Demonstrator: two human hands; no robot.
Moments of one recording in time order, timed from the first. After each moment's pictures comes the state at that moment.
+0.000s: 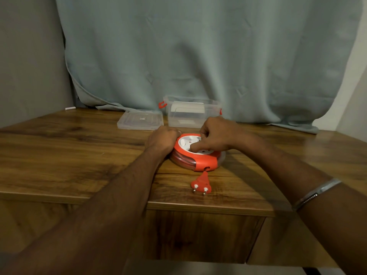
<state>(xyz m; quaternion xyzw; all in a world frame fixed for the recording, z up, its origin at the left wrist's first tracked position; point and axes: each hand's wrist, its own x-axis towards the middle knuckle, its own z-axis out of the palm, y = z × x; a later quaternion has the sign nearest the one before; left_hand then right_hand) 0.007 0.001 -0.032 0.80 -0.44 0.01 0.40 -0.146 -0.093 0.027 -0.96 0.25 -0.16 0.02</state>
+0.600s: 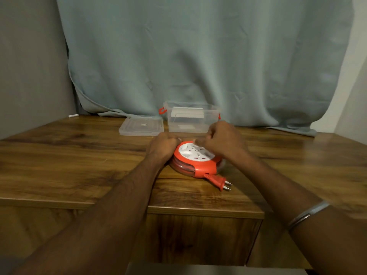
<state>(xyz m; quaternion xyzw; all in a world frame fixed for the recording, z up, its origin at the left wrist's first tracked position) 0.008 0.004 -0.034 0.76 -0.41 -0.05 0.50 -0.154 -0.091 0.011 -0.88 0.38 -0.29 0.08</state>
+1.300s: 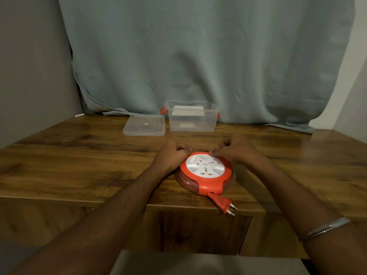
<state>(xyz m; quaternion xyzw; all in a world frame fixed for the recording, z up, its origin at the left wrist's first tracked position) -0.032 0.031 -0.028 0.75 -0.47 -0.09 0.45 -0.198 -0.099 0.012 -0.84 0.41 -0.24 0.27</state>
